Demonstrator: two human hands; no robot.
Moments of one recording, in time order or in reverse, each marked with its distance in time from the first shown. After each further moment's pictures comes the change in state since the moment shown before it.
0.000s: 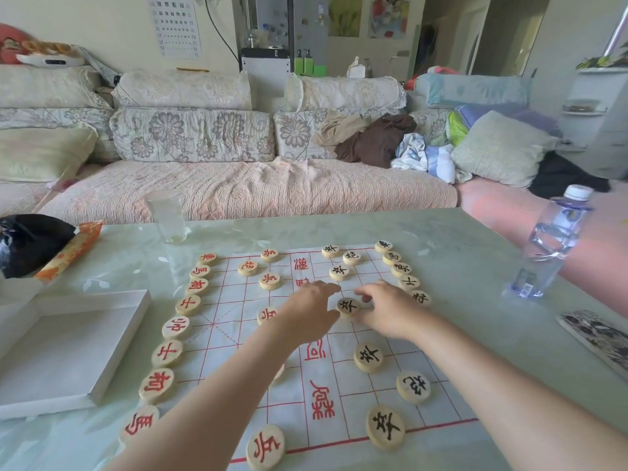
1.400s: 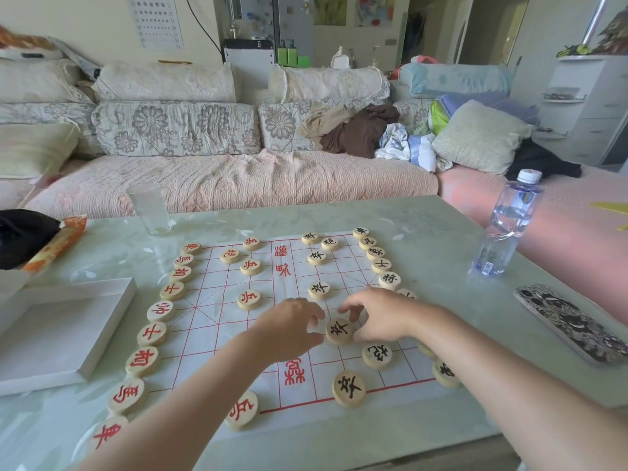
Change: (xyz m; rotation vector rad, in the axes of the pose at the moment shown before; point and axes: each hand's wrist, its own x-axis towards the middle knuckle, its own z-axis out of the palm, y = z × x) left_hand -0.059 0.029 0.010 0.054 -0.095 0.039; right_hand -0.059 0.017 -0.019 -0.018 -0.245 -0.117
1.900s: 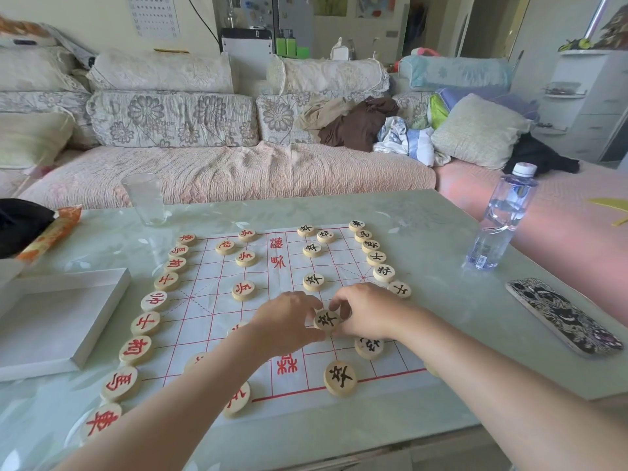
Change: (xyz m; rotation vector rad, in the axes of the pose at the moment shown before) left_hand -0.001 0.006 0.009 0.016 0.012 -0.021; right_hand -0.002 -0.010 0.014 -0.063 0.127 0.008
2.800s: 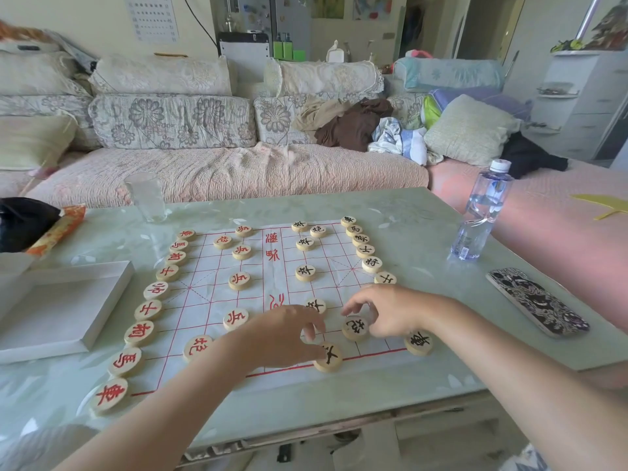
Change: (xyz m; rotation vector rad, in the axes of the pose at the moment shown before) left_hand -0.050 0.031 -0.008 -0.070 -0.196 0.040; right_hand -0.053 0.030 -0.022 0.018 -0.189 -0.048
